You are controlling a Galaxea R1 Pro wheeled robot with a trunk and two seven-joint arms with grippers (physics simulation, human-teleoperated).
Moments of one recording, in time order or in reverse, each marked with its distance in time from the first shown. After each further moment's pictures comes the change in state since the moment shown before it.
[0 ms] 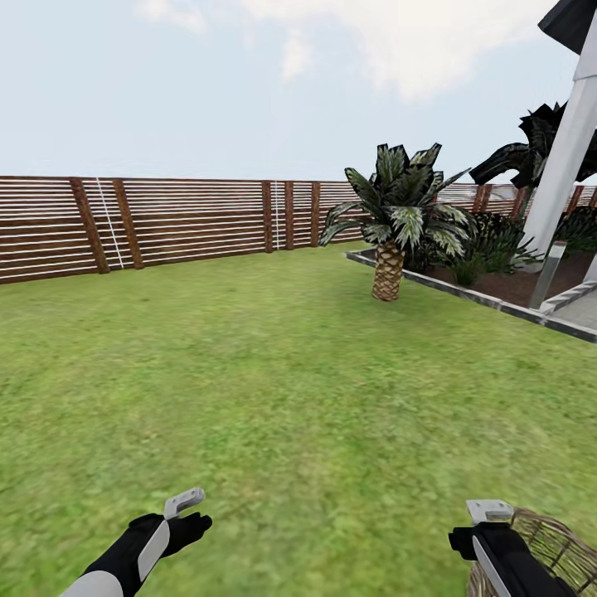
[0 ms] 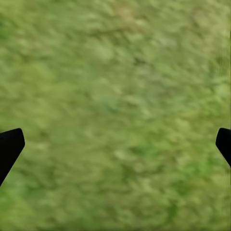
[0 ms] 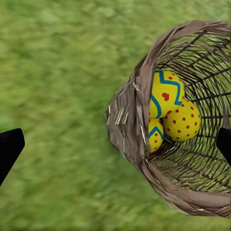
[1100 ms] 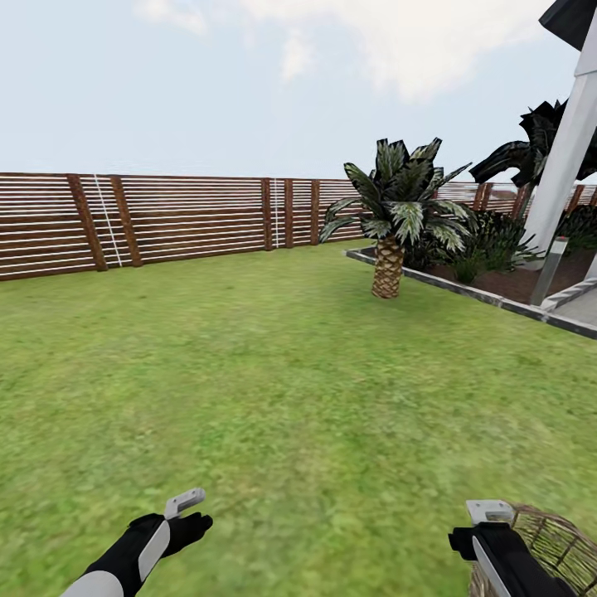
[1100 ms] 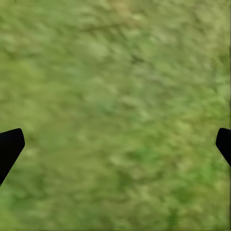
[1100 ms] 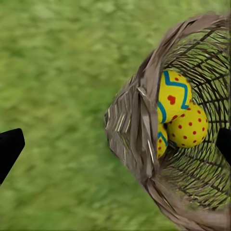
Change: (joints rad) left arm 0.000 -0.001 -0.001 0.000 0.001 -0.001 -0.005; right arm 0.000 0.000 0.001 0.001 0.002 0.000 0.000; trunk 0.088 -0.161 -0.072
